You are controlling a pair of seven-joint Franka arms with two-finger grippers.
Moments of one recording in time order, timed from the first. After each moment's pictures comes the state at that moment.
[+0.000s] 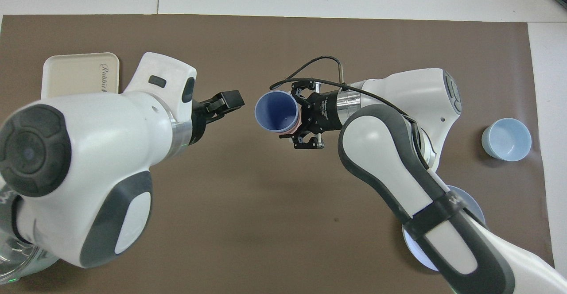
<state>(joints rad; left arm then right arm) -0.42 -0.07 -0.14 -1.90 -0.11 2.26 -0.88 0.39 0.25 0.02 -1.81 0.93 2.24 1.39</state>
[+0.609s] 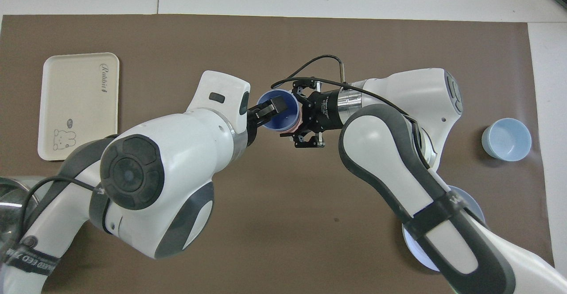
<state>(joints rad) -0.50 0.05 -0.14 -1.91 -0.11 2.44 -0.96 0.39 0.25 0.02 -1.81 0.93 2.25 1.39</state>
